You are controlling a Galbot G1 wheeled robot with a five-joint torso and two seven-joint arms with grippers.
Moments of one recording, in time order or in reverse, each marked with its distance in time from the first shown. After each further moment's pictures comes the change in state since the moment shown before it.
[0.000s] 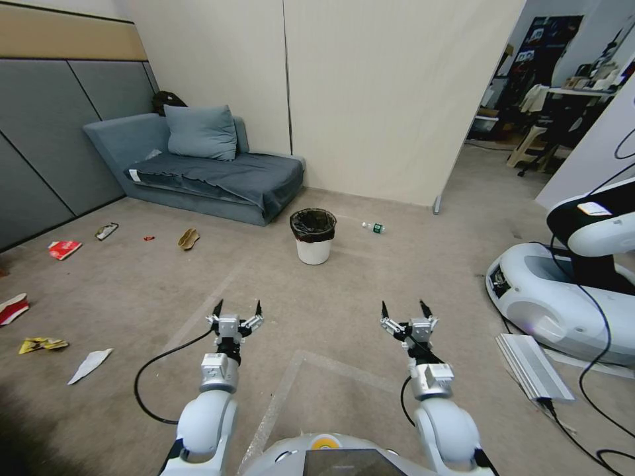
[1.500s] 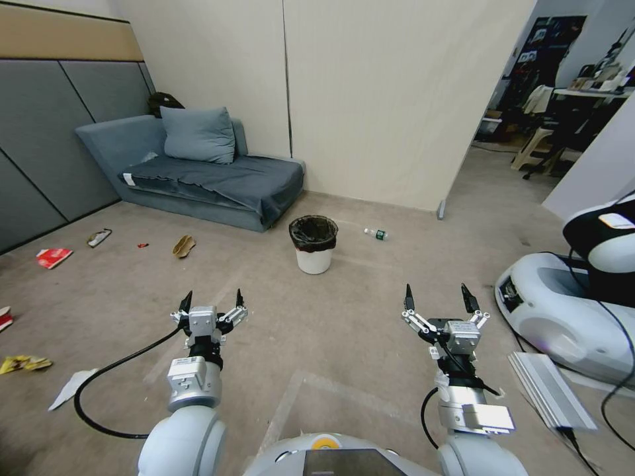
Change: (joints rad) left arm 0.040 0.011 0.037 -0.085 -0.020 0.051 -0.070; right arm -0.060 0.021 -0.011 0.057 -0.012 0.091 0.000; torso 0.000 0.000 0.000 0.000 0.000
